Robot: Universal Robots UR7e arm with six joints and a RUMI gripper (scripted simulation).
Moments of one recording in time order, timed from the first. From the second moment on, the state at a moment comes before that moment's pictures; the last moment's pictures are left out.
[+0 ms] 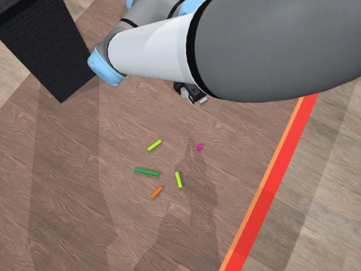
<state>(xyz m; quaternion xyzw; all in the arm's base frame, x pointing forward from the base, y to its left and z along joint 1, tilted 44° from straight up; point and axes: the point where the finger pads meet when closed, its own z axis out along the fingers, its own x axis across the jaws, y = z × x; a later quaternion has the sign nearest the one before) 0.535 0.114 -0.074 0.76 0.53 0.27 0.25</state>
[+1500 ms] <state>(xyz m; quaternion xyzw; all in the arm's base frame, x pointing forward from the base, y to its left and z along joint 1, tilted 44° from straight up) 0.552 0.132 -0.126 0.79 0.49 0.28 0.25</state>
